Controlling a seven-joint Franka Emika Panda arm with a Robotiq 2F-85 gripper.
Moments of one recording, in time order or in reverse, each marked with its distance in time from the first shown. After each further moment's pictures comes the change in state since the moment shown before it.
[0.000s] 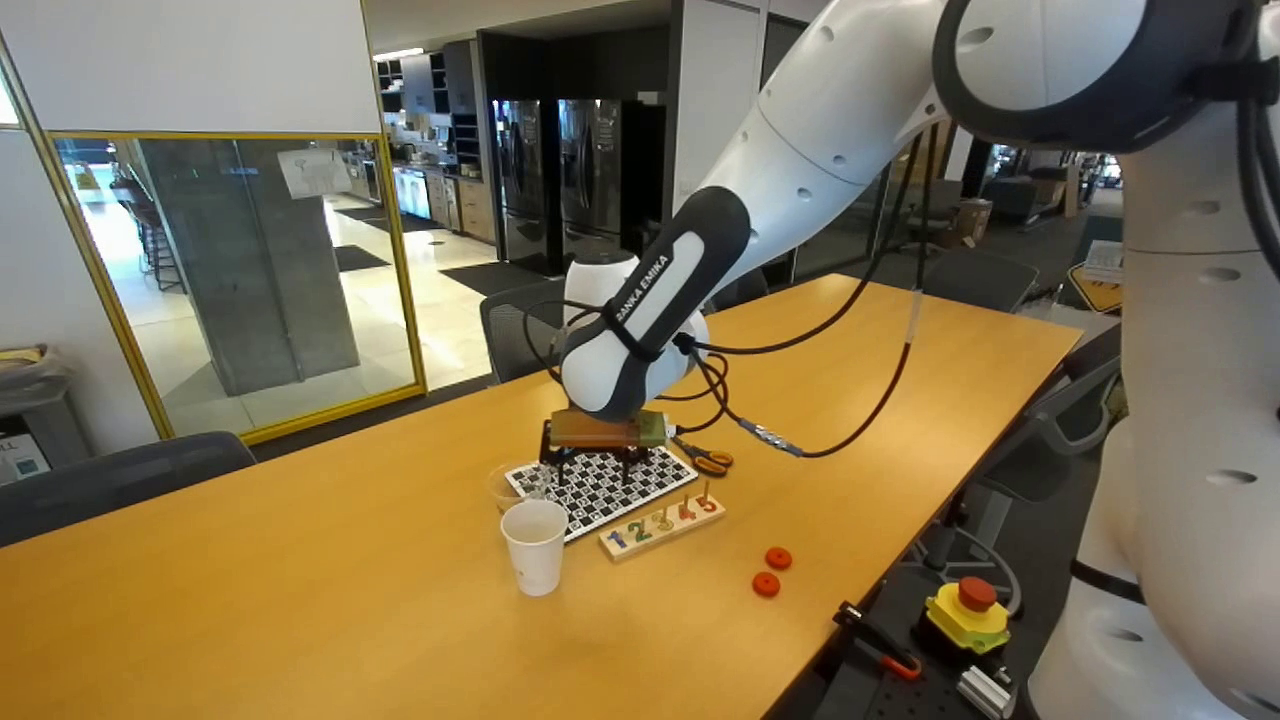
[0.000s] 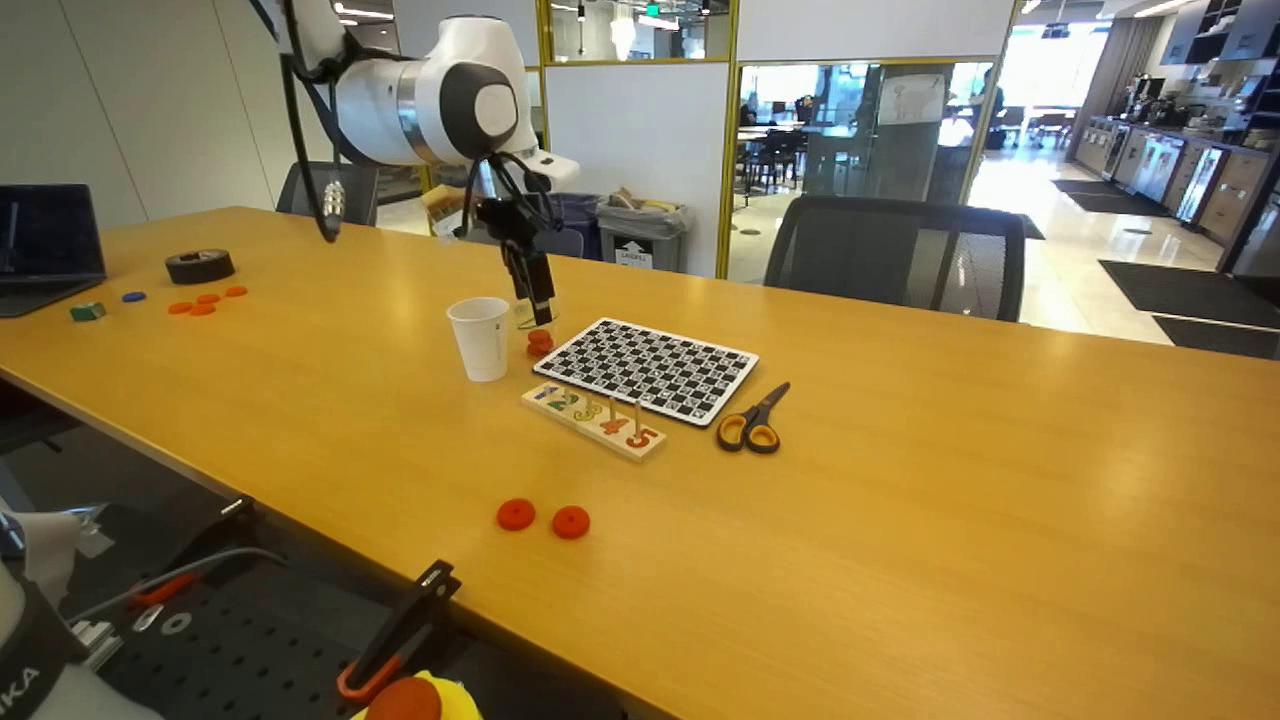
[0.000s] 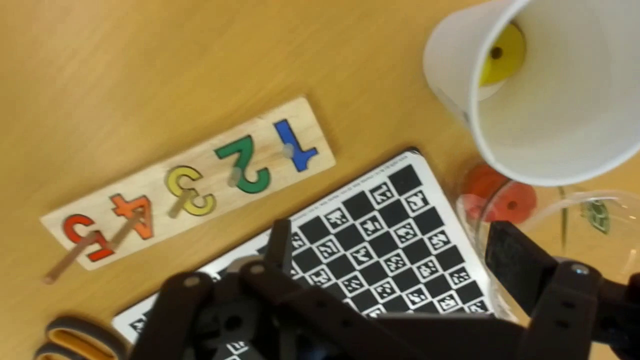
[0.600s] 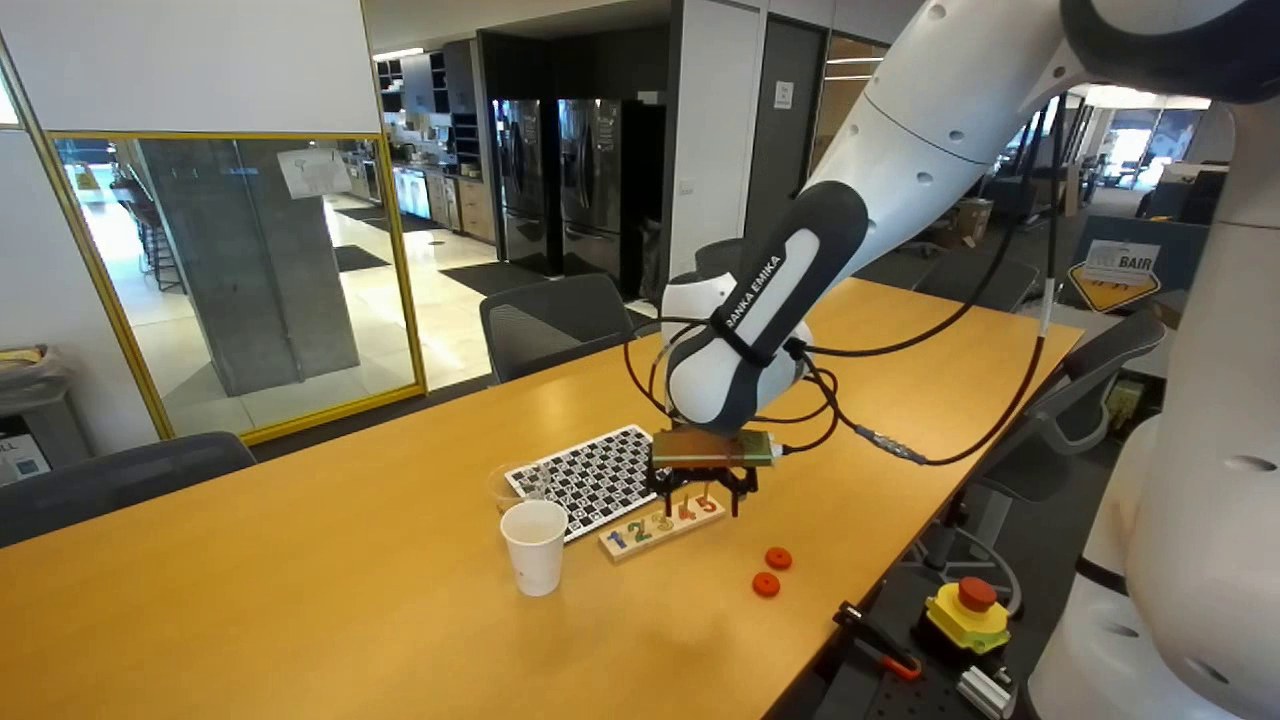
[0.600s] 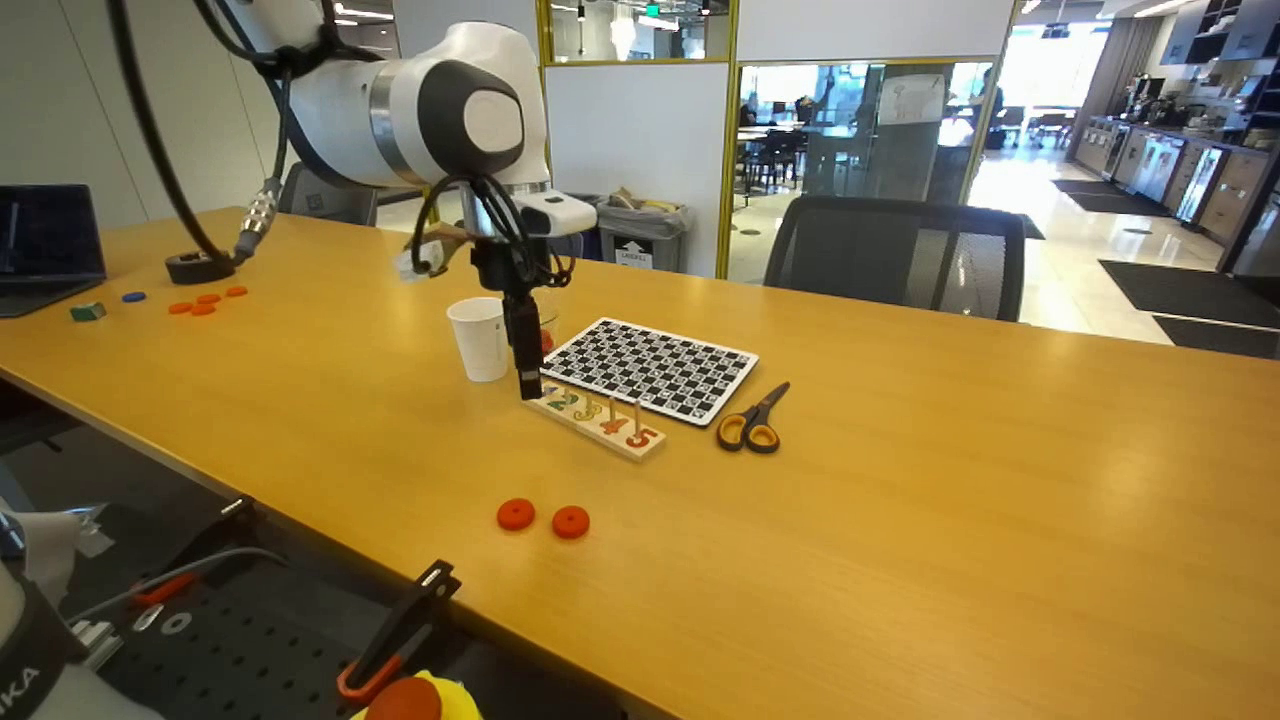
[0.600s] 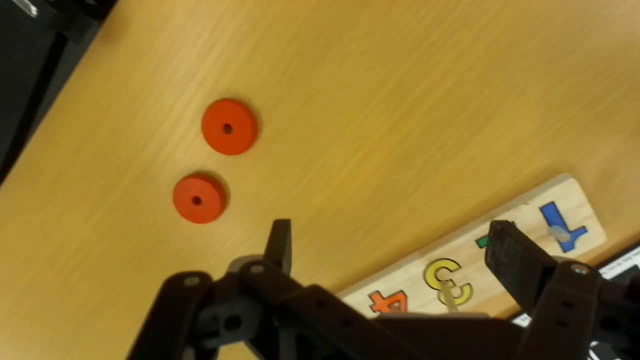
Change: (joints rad) arm -0.133 -0.194 -0.024 -0.313 -0.085 -0.055 0.087
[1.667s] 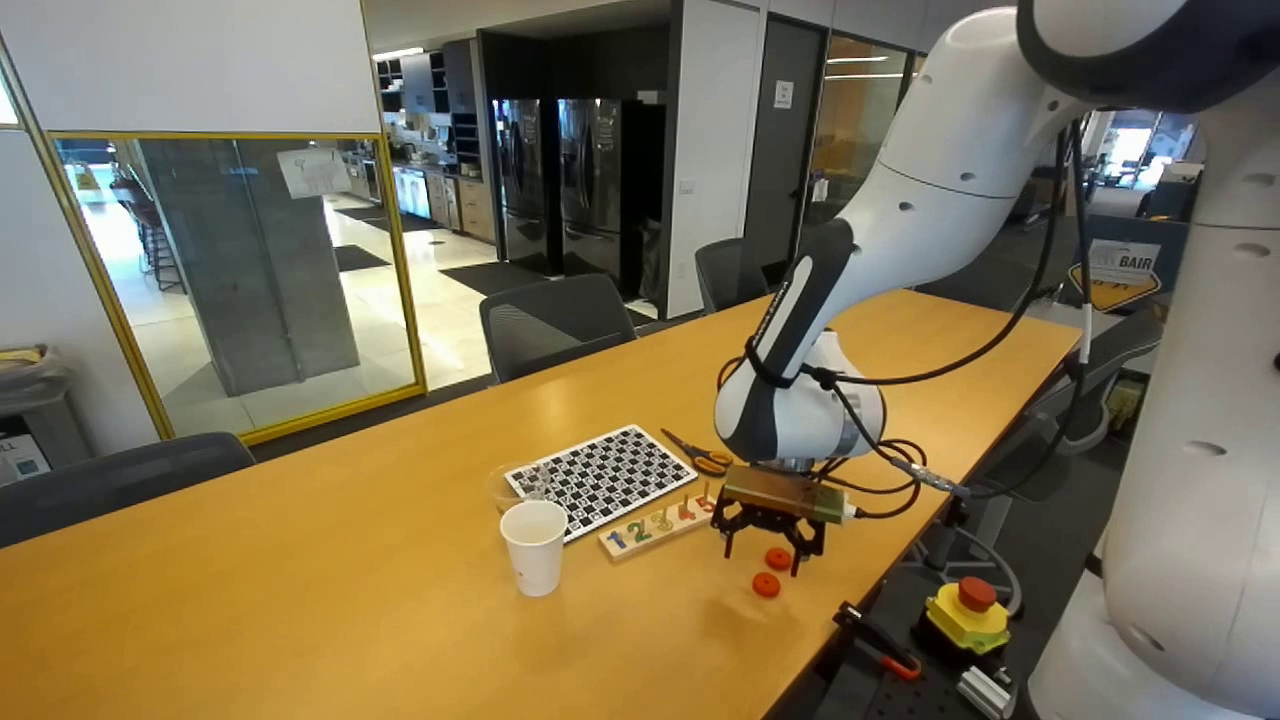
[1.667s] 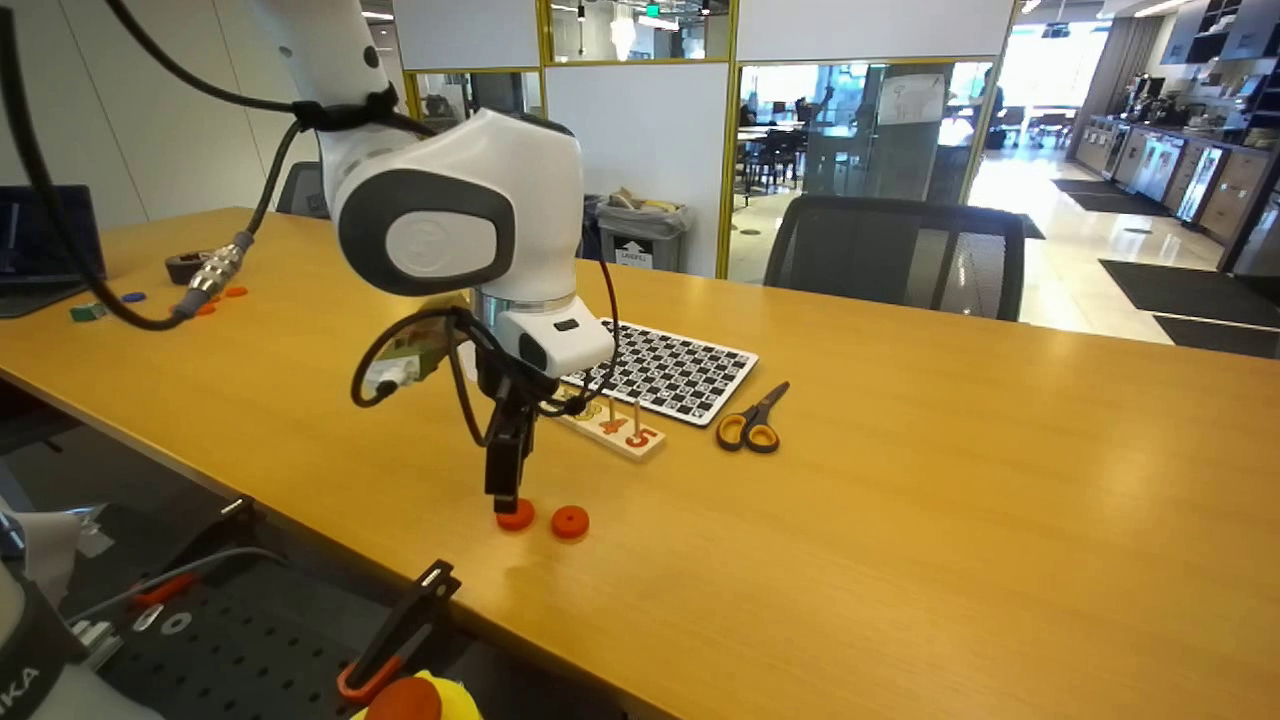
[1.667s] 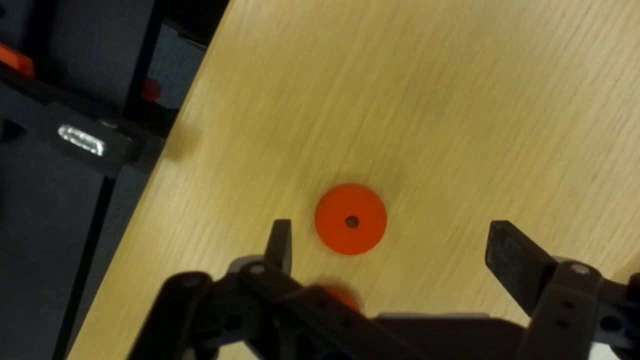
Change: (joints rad) arm -0.194 0.050 0.064 -0.203 0.540 0.221 -0.380
